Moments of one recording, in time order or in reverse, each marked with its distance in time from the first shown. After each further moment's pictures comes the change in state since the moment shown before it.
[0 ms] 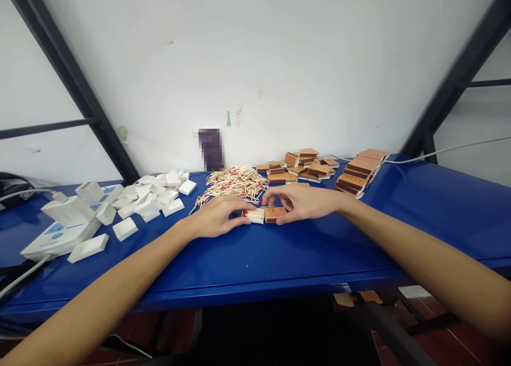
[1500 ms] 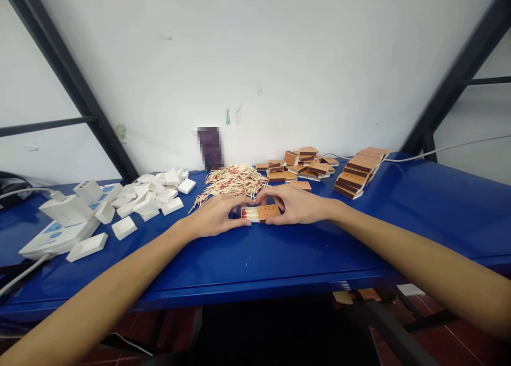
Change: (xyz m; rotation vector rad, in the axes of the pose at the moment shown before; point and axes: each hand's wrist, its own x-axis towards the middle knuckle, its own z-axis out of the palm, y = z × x) left_hand -0.002 0.001 0.001 0.013 0.064 -0.041; right_hand 0.008 0.000 0.020 -0.008 0.195 -0.108
